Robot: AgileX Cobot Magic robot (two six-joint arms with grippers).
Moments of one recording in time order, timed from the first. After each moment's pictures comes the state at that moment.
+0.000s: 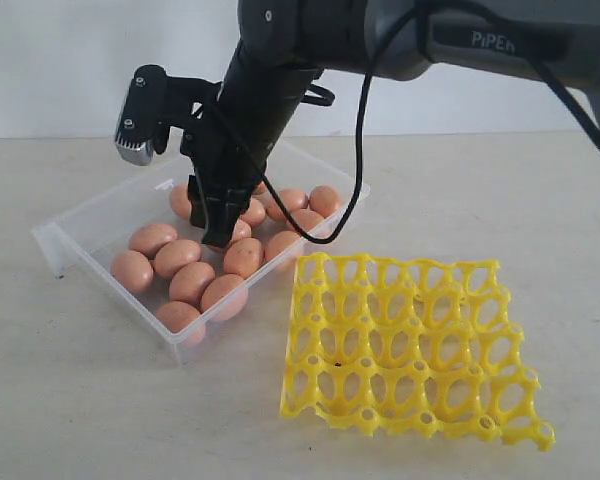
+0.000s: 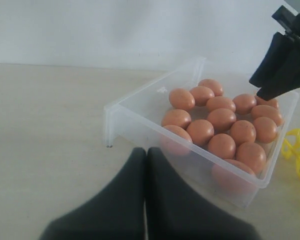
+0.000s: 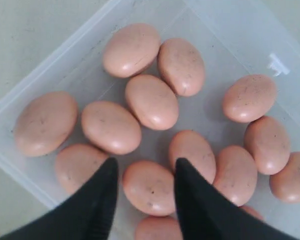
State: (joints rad) left arm -0.05 0.00 0.00 -0.22 0.29 0.13; right arm 0.71 2.13 -1.87 0.26 0.90 -1.02
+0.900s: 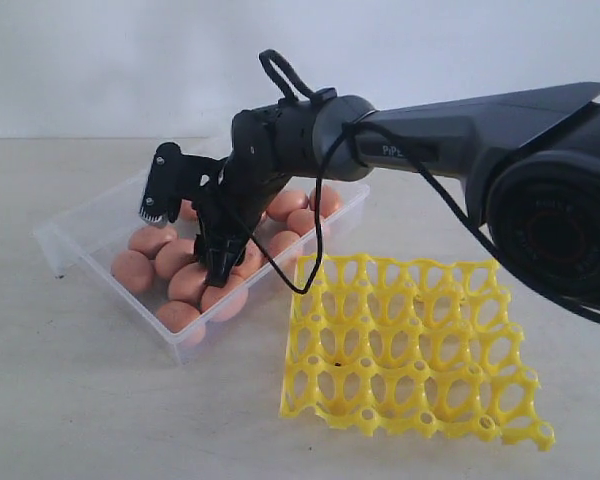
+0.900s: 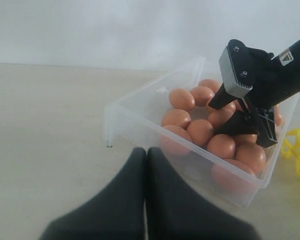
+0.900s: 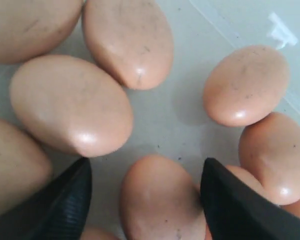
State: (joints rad) left arm -0.05 0.00 0.00 -0.22 0.29 0.13; right arm 0.71 2.36 -1.87 0.14 0.55 -0.94
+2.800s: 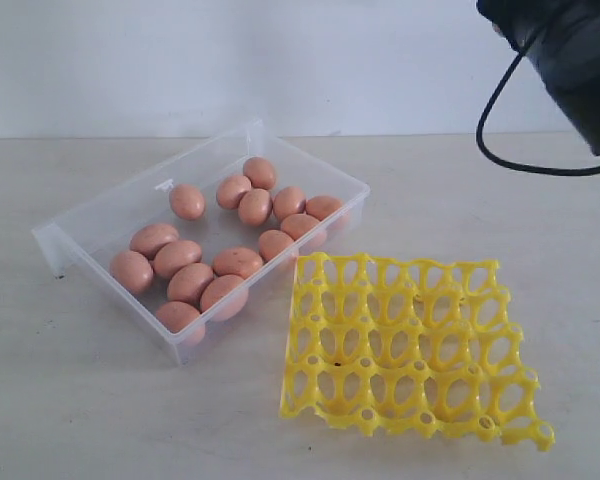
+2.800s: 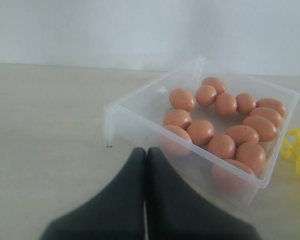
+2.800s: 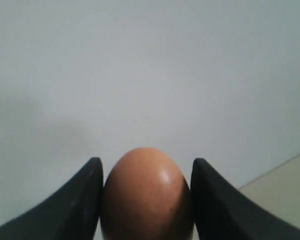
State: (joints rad) left arm -0.05 0.00 0.00 -0.22 0.29 0.13; right arm 0.42 1.59 -1.00 0.90 -0.67 -0.22
